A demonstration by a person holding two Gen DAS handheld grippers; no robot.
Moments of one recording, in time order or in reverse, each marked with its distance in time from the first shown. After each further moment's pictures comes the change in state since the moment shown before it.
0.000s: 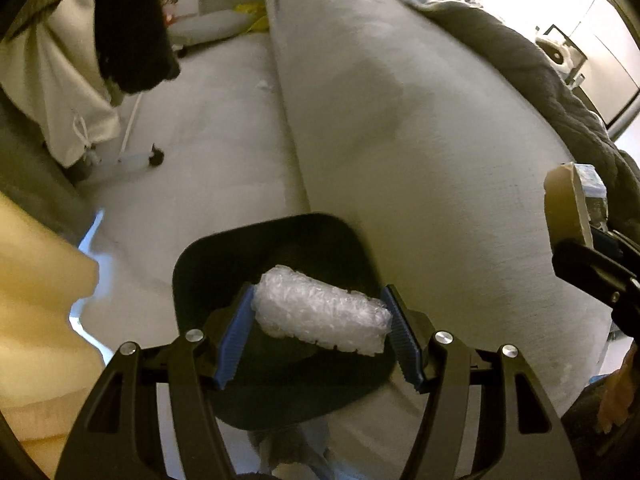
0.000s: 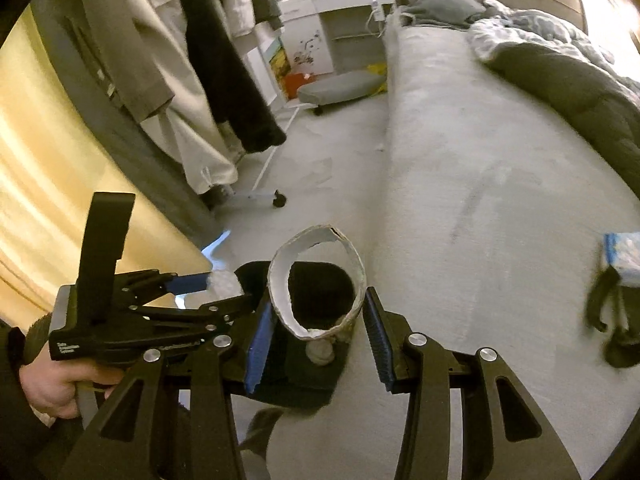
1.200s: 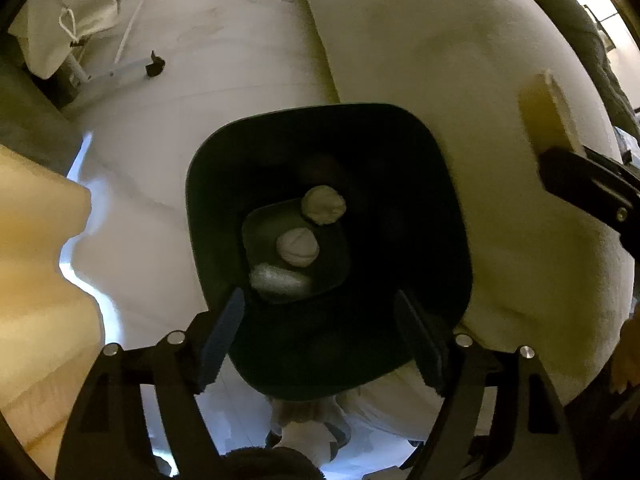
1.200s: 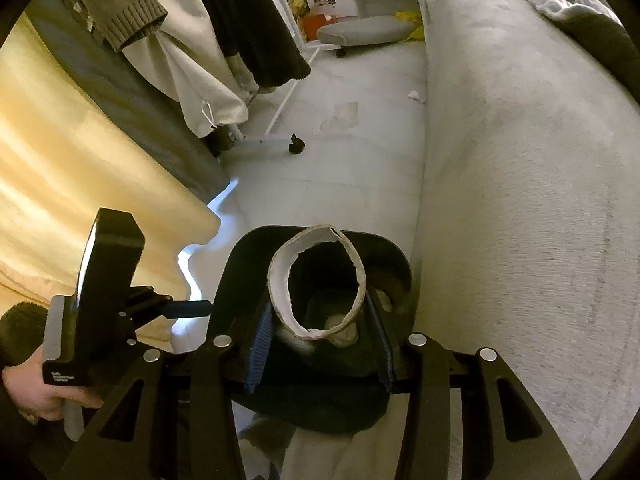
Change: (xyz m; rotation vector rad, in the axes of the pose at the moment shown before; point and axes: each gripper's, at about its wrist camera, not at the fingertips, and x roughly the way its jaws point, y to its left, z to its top) left arm 0.056 0.064 -0.037 -0.034 0.273 -0.035; right arm 0.102 0.029 0.009 -0.038 0.193 0.030
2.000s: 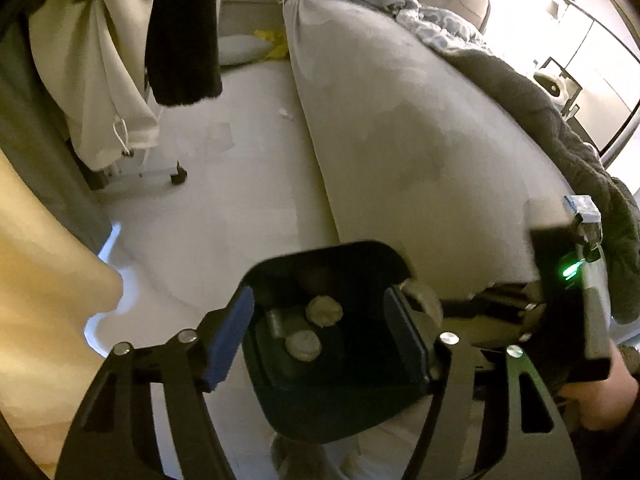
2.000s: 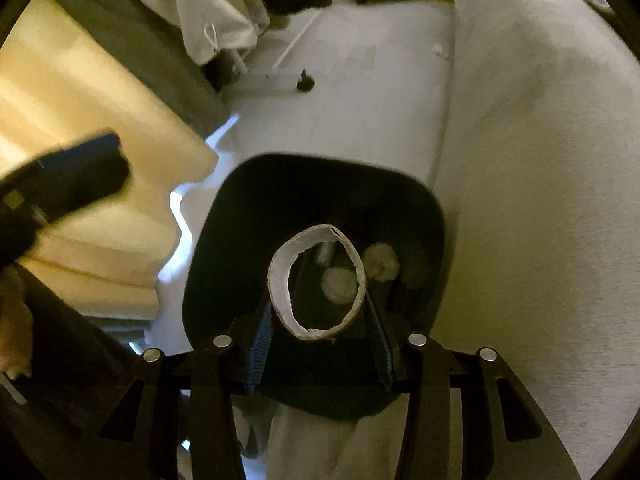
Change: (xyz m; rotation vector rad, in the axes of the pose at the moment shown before) left arm -0.105 0.000 0.004 0.021 -0.426 0.010; right arm 0.054 0.017 -0.023 -0.085 0.213 -0.020
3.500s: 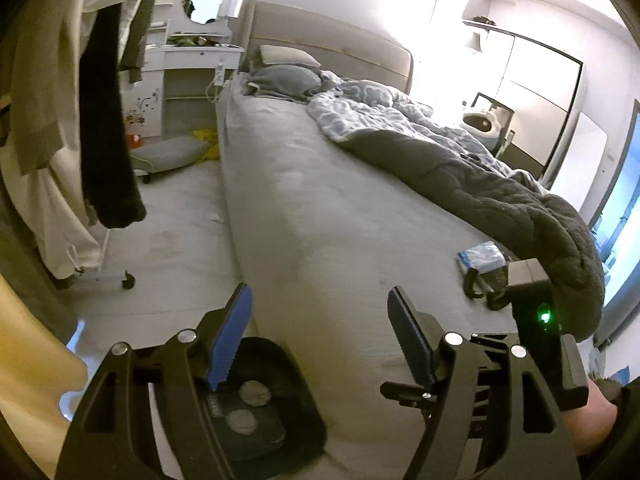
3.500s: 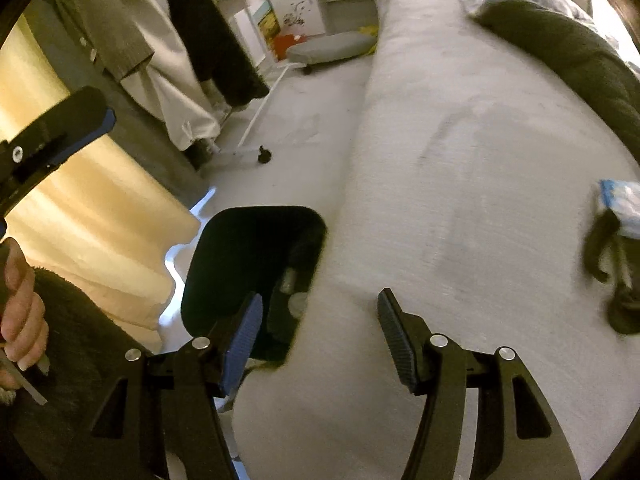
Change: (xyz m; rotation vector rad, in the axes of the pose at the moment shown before) left arm -0.069 -0.144 0.019 0.152 -0.307 -0.135; right arm -0.135 -0.080 -0.079 0.152 -0.282 -0.034
